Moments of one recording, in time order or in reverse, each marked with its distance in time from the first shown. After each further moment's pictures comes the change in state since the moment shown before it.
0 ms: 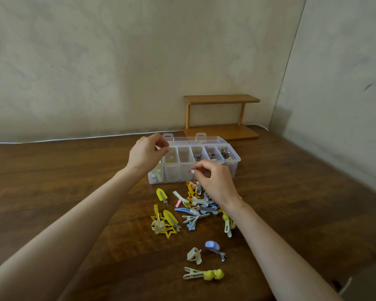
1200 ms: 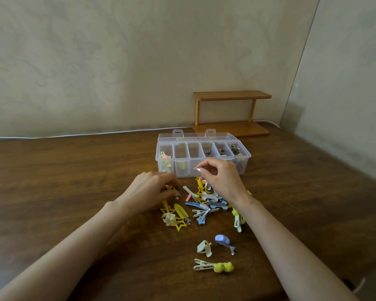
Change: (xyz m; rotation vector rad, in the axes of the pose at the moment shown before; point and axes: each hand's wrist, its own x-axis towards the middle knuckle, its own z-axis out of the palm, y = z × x) left_hand -0.080 -0.015 -0.015 0.279 -0.362 0.344; right_hand -0.003 -0.007 0.000 0.017 -0.070 -0.017
